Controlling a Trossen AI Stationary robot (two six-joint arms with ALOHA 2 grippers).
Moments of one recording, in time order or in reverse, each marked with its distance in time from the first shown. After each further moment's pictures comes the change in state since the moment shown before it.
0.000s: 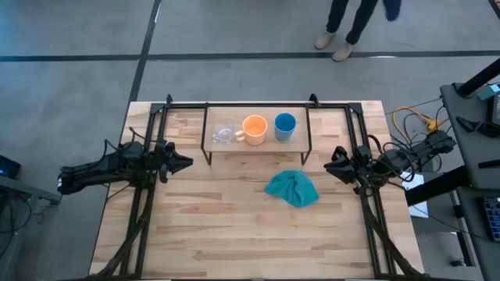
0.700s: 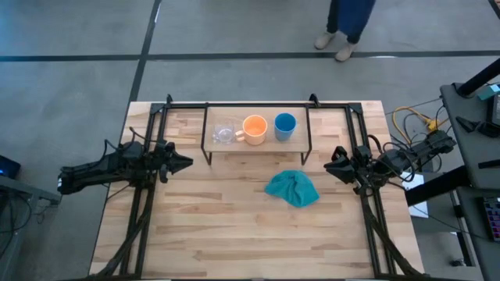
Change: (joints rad) left arm 0.000 0.000 0.000 0.000 0.000 0.000; right arm 0.000 0.000 0.000 0.000 0.000 0.000
